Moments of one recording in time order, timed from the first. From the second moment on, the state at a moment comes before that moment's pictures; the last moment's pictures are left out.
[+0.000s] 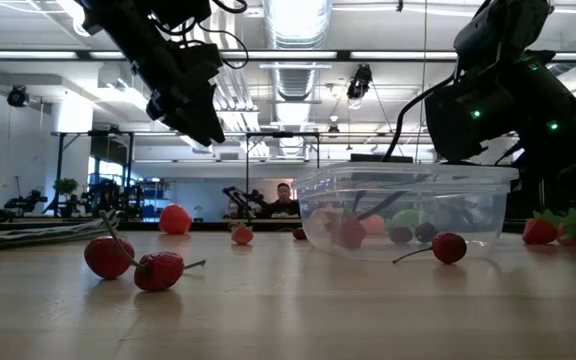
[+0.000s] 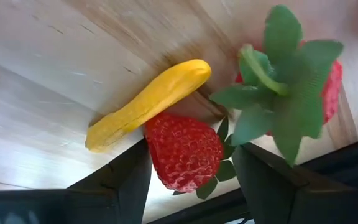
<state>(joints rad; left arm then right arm) 0.14 1.26 0.88 -0.44 -0.37 -0.28 0.13 1.70 0.79 -1.08 -0.32 0.81</state>
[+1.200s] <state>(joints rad) 0.14 1.26 0.88 -0.44 -0.37 -0.28 0.13 1.70 0.84 -1.03 -0.30 0.81</state>
